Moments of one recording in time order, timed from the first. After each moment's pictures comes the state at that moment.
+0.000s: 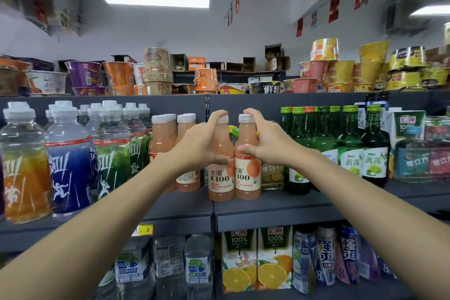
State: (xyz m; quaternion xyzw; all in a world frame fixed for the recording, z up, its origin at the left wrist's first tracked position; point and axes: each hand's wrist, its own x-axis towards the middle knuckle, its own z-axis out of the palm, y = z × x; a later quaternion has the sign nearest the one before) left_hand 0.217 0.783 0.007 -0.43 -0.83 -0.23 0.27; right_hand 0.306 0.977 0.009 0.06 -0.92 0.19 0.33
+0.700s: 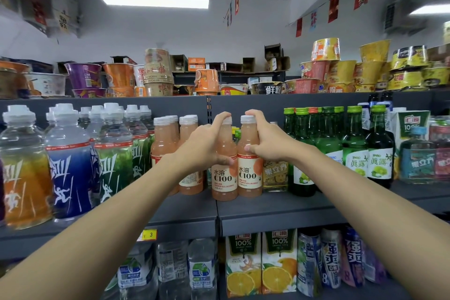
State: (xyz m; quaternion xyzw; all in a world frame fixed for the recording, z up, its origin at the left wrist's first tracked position) left_hand 0.198 0.788 0.005 -0.44 -0.83 -0.23 0.26; right_hand 0.289 0.977 0.018 0.01 -0.94 0.24 0.26
